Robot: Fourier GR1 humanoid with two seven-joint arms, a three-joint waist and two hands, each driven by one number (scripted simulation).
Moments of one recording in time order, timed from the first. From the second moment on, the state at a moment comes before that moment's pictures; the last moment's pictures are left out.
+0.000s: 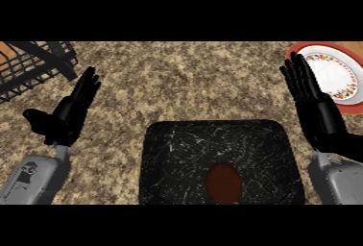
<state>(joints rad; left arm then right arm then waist) -0.28 0.37 -0.16 -1.38 0.27 0.13 -0.04 -0.26 -0.27 0.07 -1.62 -0.15 -0.02 -0.13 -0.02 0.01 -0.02</state>
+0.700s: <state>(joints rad) -0.22 0.38 -0.16 -1.35 0.25 0.18 0.09 -0.28 -0.37 0.17 -1.41 -0.16 0.36 -0.37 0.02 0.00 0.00</state>
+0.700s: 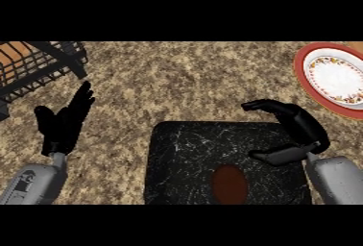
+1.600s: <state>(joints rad) -0.16 0.36 -0.10 -1.41 0.21 0.15 0.13 -0.26 -0.51 0.29 -1.53 0.18 0.56 -0.42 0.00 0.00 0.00</state>
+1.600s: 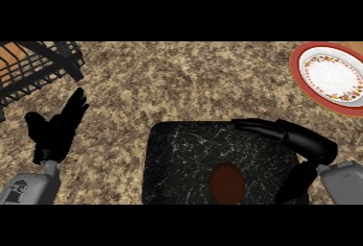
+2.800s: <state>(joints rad) -0.15 0.29 -0.03 -1.41 0.12 0.10 0.15 -0.30 -0.38 0.44 -1.64 0.62 0.70 -0.15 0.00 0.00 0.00</state>
